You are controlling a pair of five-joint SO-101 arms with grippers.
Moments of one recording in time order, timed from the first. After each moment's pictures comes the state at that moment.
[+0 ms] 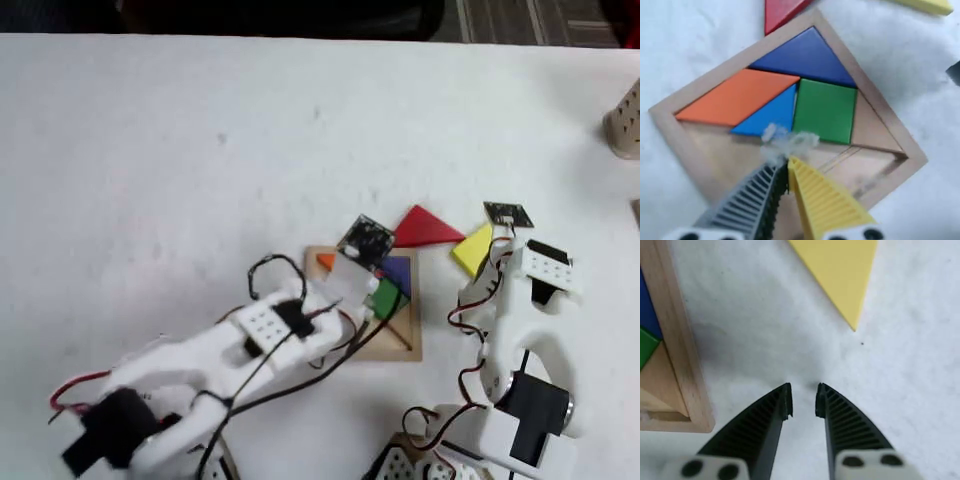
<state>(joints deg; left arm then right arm) 41.6 -11.9 55.6 24.5 15.7 20.3 -7.4 43.3 64.7 24.9</state>
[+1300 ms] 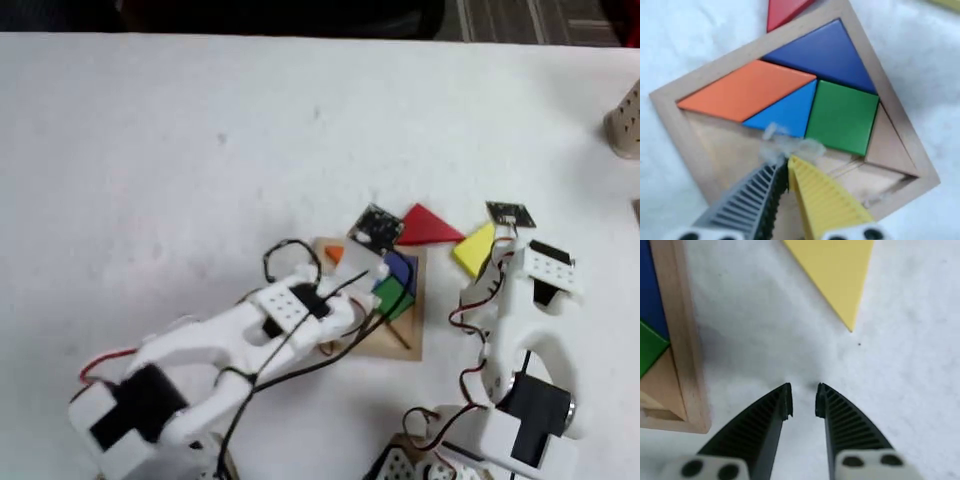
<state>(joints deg) 40.2 -2.6 47.0 26.9 15.8 20.7 -7.4 43.3 64.4 24.9</state>
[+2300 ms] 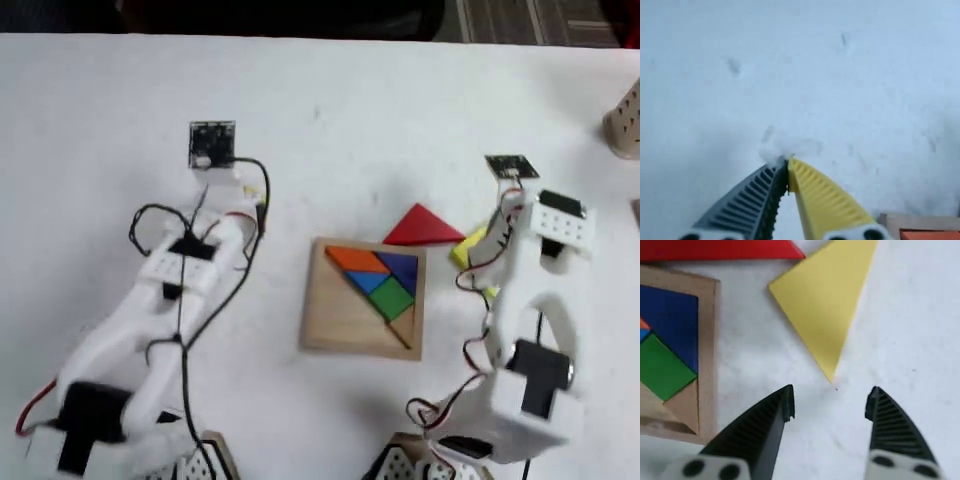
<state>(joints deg) 6.3 -11.2 50.9 11.2 15.7 16.9 5.6 17.9 74.7 25.6</state>
